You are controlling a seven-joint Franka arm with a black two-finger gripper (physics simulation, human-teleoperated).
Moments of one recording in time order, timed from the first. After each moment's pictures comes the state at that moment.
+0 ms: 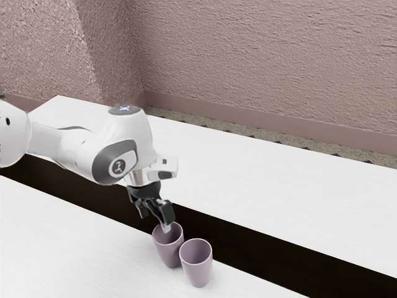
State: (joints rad) arm -0.16 0.01 -0.05 -2.35 -0.09 2.33 0.11
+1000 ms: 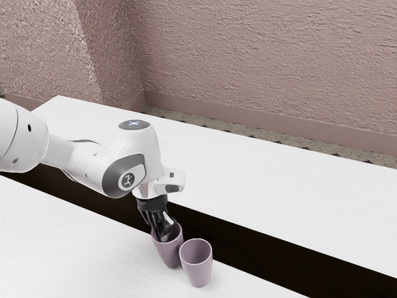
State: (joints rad) arm -0.17 0.08 -0.06 -2.35 -0.10 2.38 0.11
